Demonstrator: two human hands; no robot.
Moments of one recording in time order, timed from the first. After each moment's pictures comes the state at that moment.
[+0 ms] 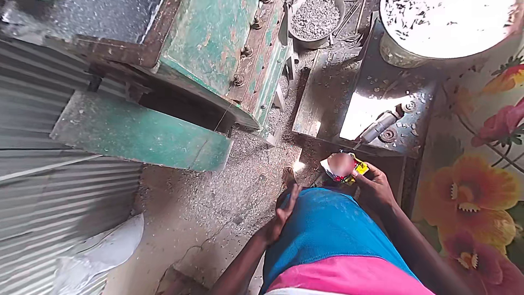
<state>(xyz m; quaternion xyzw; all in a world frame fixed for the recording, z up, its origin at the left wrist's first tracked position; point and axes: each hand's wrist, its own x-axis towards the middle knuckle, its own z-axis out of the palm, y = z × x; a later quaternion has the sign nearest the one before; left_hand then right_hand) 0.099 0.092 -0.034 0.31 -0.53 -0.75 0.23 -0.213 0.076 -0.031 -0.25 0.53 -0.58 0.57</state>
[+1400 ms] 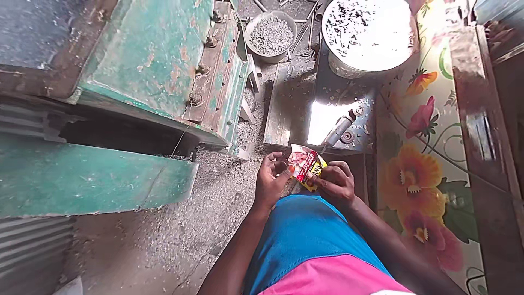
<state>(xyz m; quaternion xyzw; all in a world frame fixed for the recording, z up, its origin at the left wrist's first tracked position) -0.016 -0.030 0.018 0.47 -0.44 -0.68 0.36 -0.211 0.042 -0.014 -0.71 0.49 -0.49 -0.05</state>
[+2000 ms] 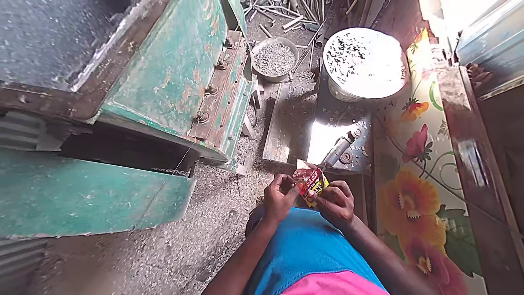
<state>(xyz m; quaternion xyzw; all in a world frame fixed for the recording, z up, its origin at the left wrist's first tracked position) -0.028 -0.041 -0.003 0.47 -0.53 -0.61 0.37 -0.213 0.027 -0.016 -0.72 0.50 -0.48 -0.08</state>
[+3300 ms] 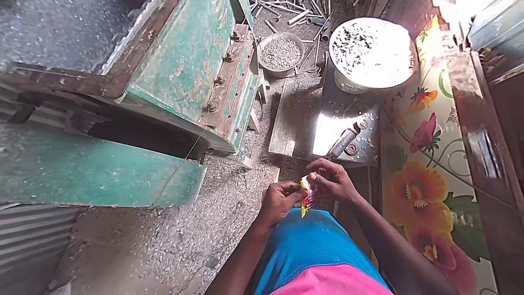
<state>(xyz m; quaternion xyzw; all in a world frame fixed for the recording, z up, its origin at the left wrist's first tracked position) 0.013 -0.007 0.036 0.39 -0.47 -0.73 0.30 -0.205 0.013 0.018 -0.55 0.46 -0.49 0.49</state>
